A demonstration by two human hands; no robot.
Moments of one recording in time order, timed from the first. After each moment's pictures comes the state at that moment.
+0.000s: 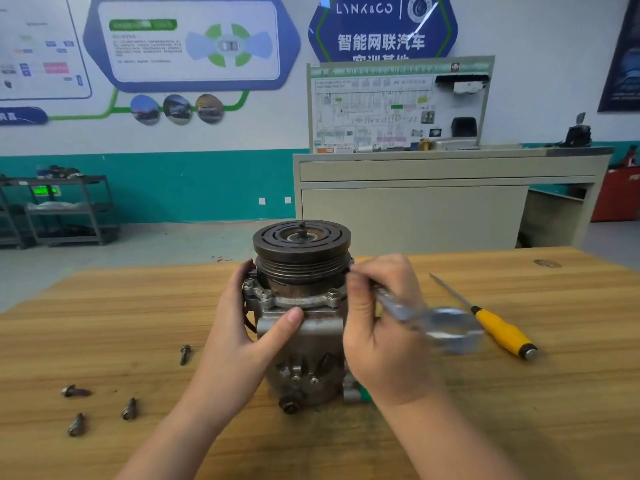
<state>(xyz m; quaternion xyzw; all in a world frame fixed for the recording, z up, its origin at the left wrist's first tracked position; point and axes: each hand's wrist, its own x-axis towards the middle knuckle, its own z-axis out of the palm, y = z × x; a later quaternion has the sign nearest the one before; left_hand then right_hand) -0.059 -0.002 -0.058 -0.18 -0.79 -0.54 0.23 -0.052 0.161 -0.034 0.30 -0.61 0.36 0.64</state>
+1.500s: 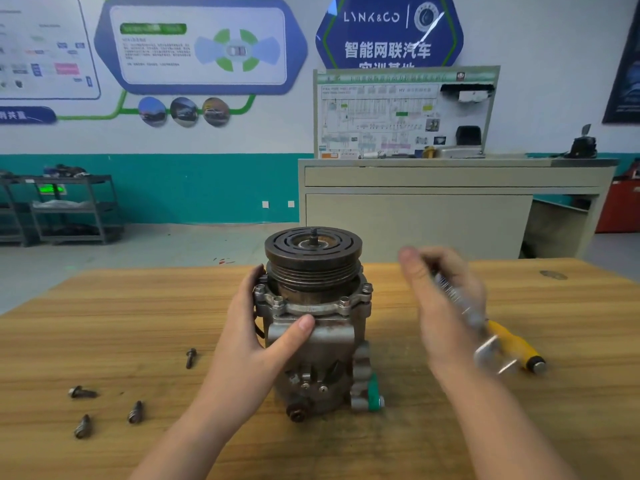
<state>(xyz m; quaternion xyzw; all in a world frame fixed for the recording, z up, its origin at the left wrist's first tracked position) -0.059 -0.001 -0.057 -0.18 -0.78 -0.56 0.23 -0.057 0.205 -0.016 0.13 -0.63 0.63 0.44</state>
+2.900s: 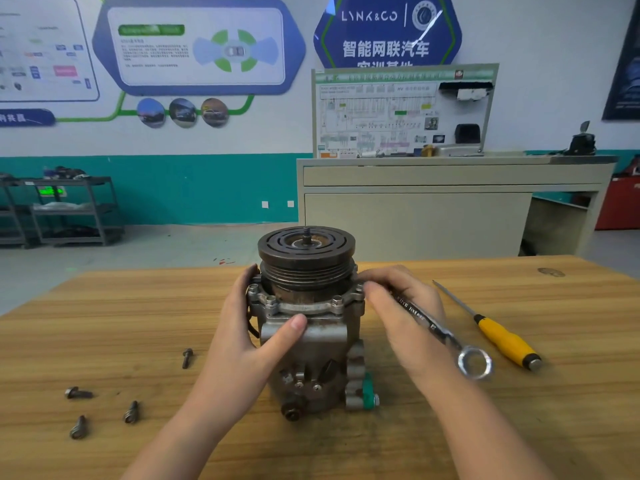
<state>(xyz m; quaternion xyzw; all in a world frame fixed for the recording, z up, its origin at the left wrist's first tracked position) -0.058 -0.002 -0.057 -0.17 -0.79 -0.54 0.23 -0.066 0.196 -0.037 0.17 -0.70 0.61 0.33</state>
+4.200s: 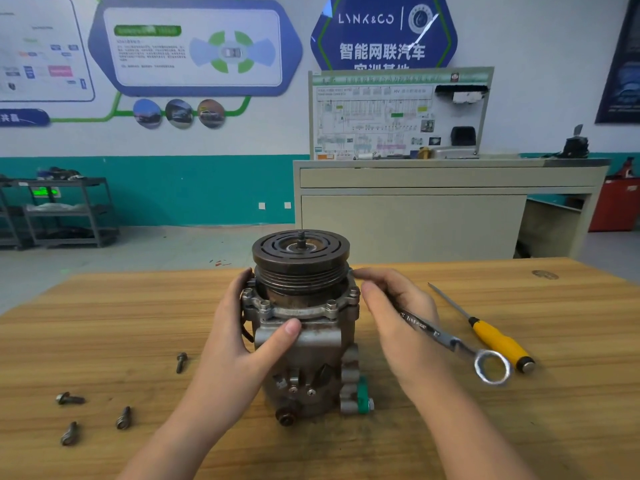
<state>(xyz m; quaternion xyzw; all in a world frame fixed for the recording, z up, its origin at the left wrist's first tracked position) -0.058 -0.002 -0.054 -0.17 -0.79 -0.55 0.22 -0.063 0.191 -0.037 0.17 -0.68 0.64 0.32</state>
